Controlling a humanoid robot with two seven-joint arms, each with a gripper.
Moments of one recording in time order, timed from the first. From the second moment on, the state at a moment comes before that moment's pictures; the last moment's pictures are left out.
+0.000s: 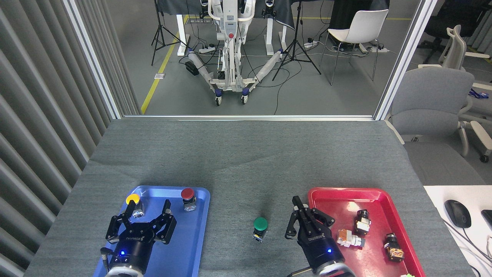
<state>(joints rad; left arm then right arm) -0.01 0.09 -0.04 -1.54 -1.32 -0.02 0.11 -0.05 0.00 0.19 -1.43 1.44 -0.07 -0.13</state>
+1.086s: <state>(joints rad) -0.03 0.09 -0.04 -1.53 -1.32 -0.07 0.11 0.16 -0.03 0.03 -1.57 1.43 0.06 -0.13</state>
